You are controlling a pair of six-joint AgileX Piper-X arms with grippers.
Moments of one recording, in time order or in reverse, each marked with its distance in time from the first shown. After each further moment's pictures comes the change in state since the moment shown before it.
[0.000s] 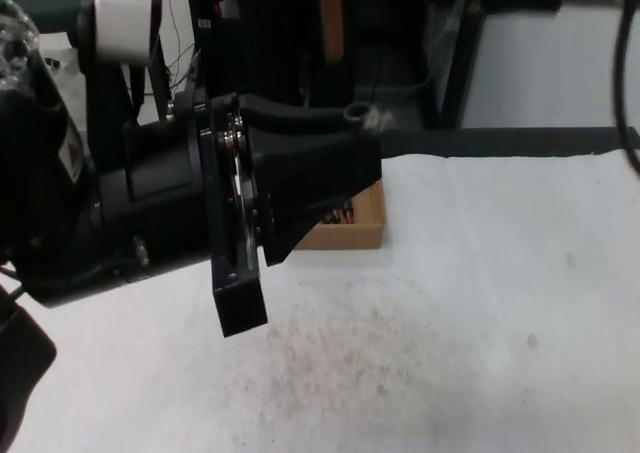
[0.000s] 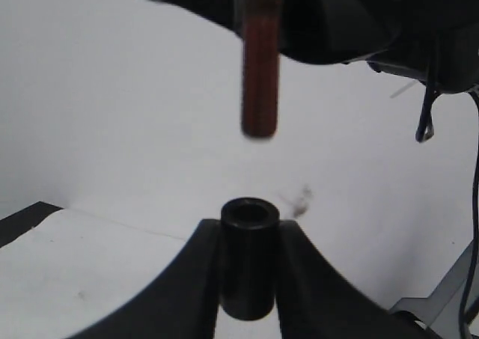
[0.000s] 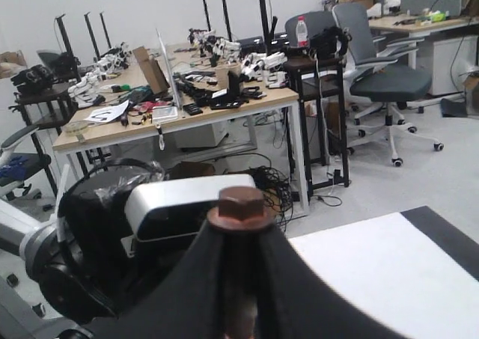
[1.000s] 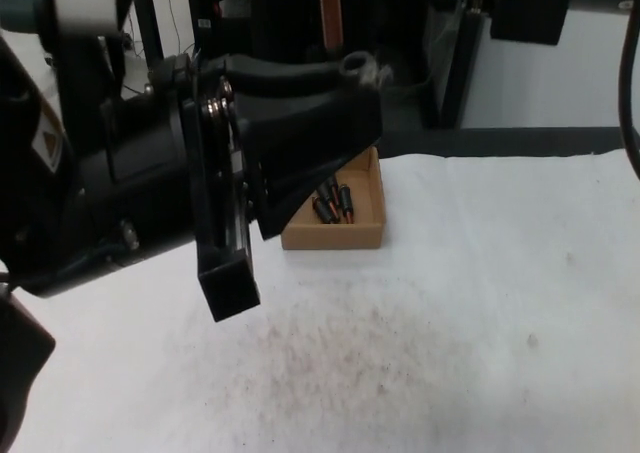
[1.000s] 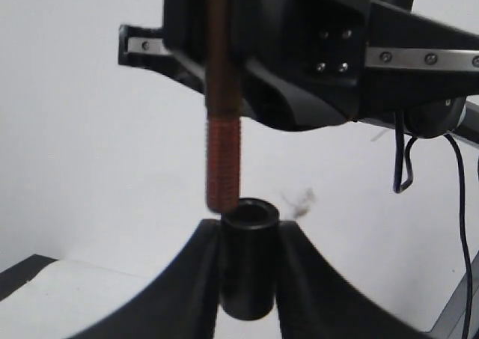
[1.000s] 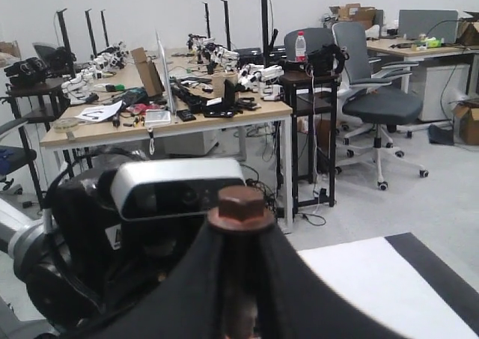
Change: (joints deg) left arm 0.0 0.0 0.0 -4.6 -1.0 -0.9; right arm 0.7 -0.8 0.9 -2.6 0.8 -3.7
